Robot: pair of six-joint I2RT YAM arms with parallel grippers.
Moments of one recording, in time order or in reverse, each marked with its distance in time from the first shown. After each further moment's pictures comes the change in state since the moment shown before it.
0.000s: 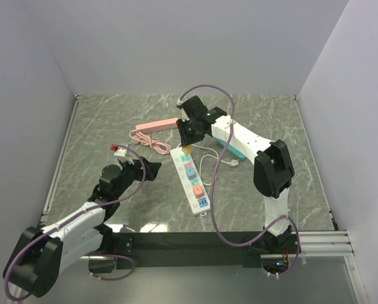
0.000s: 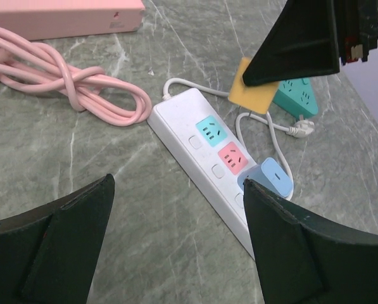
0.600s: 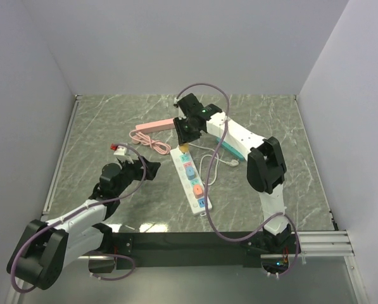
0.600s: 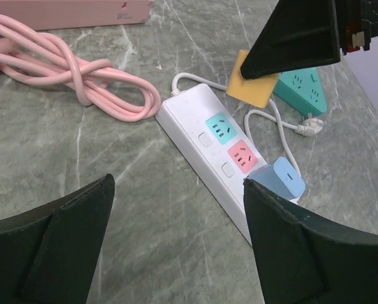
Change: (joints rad) left arm 0.034 0.072 -0.005 0.060 0.032 -0.002; right arm 0.003 0.082 0.100 -0.063 -0.006 0.006
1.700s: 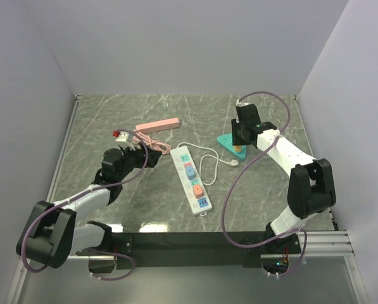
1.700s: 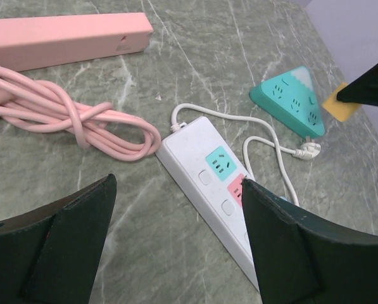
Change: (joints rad) left arm 0.063 0.180 0.169 0.001 0.075 0.003; right arm -0.356 -0.460 -0.642 0.310 0.216 -0.065
